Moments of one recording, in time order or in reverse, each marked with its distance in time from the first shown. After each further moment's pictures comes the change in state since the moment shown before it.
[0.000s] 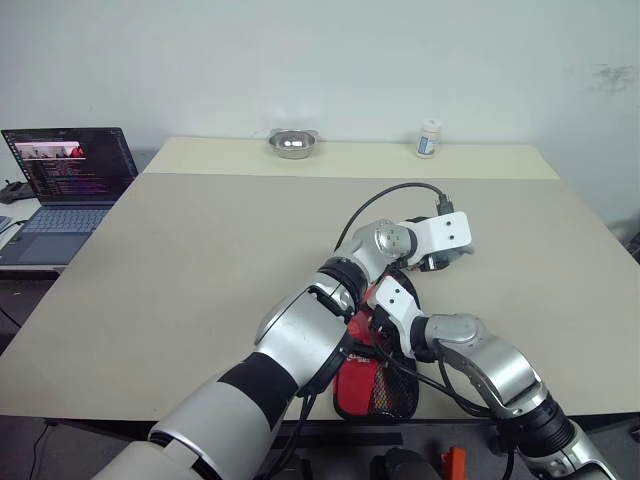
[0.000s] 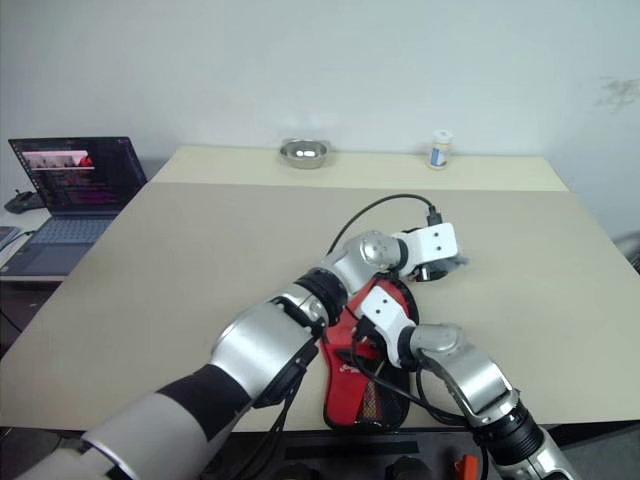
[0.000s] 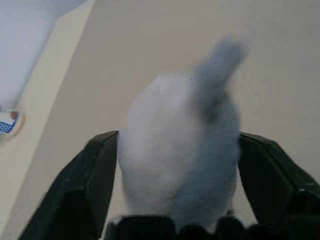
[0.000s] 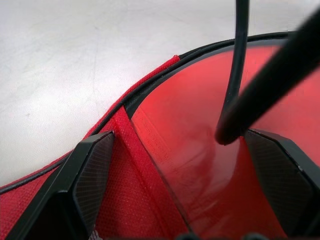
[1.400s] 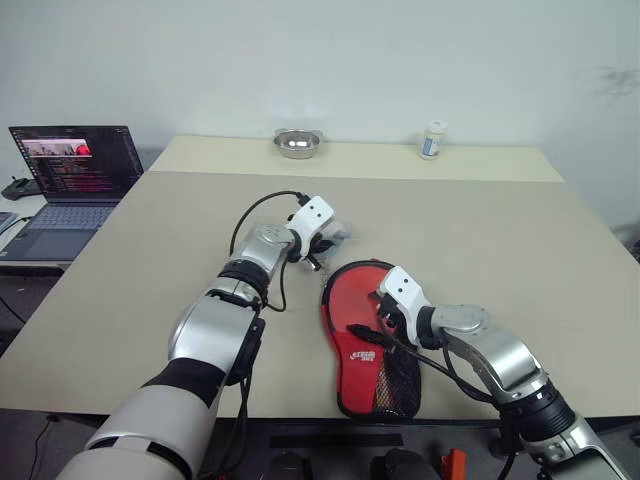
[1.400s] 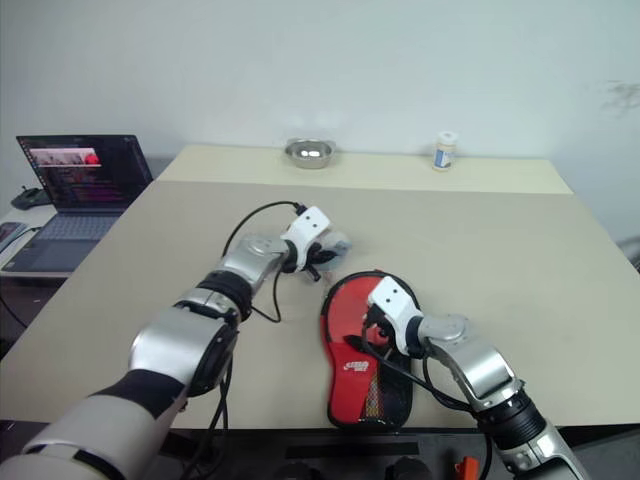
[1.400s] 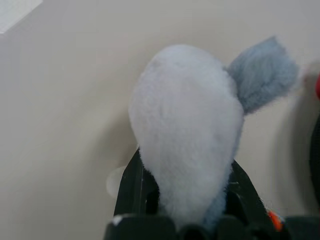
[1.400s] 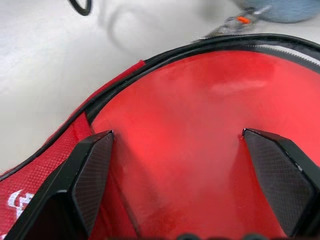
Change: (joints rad) left arm 0.143 0.368 0.127 -0.036 -0.188 0.214 -0.043; right arm -0.030 -0.028 -0.034 0.100 0.019 -0.090 0.002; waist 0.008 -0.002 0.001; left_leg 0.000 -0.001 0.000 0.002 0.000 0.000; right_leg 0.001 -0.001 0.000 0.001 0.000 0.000
